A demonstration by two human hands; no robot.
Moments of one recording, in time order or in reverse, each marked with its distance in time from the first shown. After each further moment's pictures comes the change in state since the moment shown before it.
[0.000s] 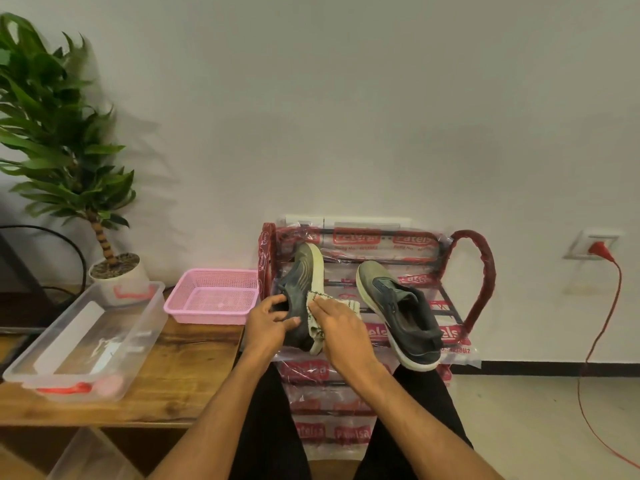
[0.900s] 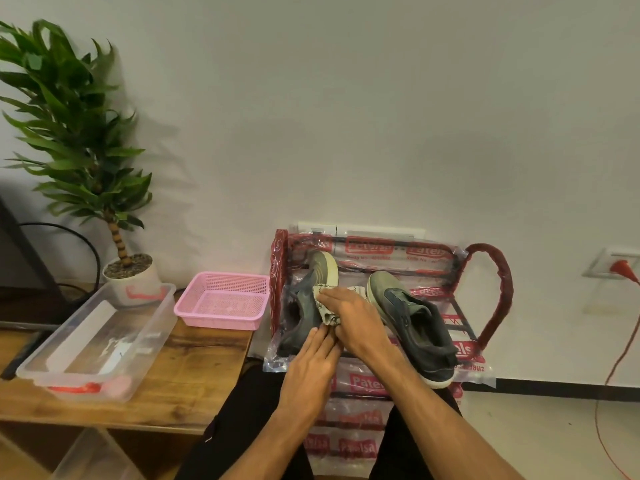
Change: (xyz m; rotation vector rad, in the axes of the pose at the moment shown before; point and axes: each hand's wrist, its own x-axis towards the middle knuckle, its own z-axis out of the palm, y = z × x) left_hand -0.037 -0.048 0.039 1.101 -0.074 0.920; right_hand 0.037 0.013 -0.028 0.097 -0.042 -0.042
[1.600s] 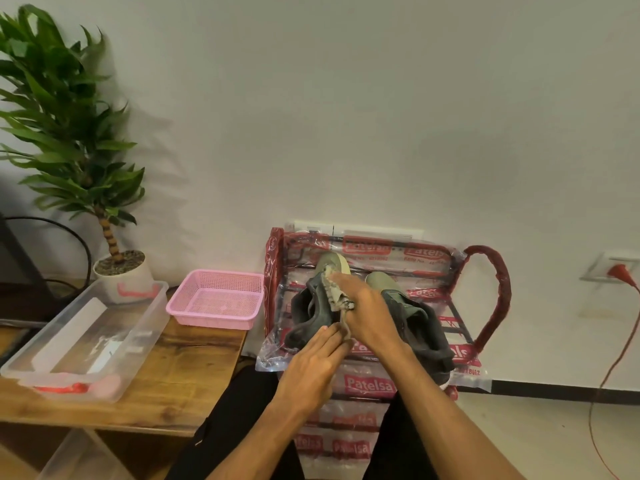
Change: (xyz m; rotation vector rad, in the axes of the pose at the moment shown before) left_hand 0.012 -0.002 0.004 -0.075 0.039 0.166; right_hand 0.005 0.022 -0.012 0.298 0.099 0.182
